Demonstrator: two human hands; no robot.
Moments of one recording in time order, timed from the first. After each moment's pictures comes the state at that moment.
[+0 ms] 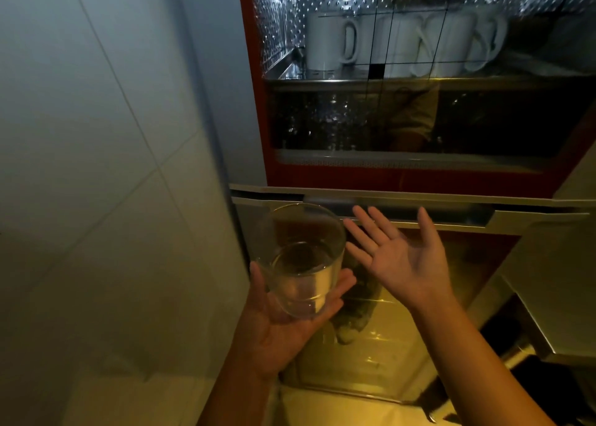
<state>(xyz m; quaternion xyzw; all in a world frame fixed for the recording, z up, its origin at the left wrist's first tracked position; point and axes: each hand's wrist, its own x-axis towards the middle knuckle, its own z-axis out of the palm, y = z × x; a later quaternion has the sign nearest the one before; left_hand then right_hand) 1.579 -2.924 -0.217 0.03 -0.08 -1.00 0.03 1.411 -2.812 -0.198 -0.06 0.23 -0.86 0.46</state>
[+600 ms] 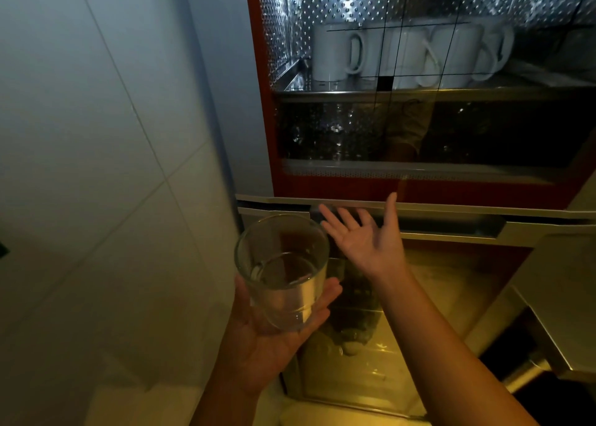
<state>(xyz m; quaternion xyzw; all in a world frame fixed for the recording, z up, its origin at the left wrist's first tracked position) 1.591 -2.943 -0.213 0.04 -0.10 -0.99 0.05 1.401 -2.880 -0.189 0.01 0.18 -0.88 0.44</state>
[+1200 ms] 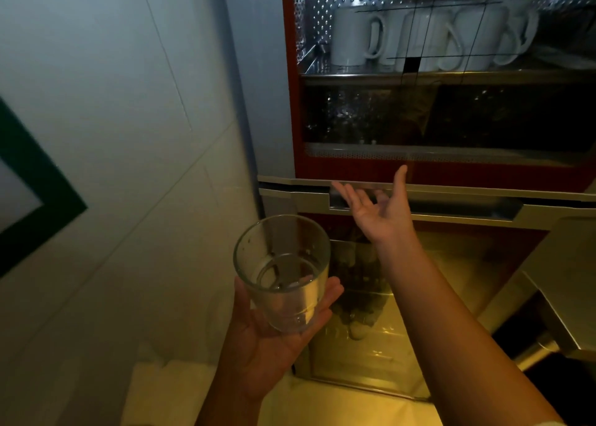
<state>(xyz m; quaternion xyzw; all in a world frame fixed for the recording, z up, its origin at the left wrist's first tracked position) 1.634 -2.938 -0.219 0.04 -0.05 -0.99 0.08 1.416 -2.899 -0.171 0.07 0.15 -0.91 0.37</state>
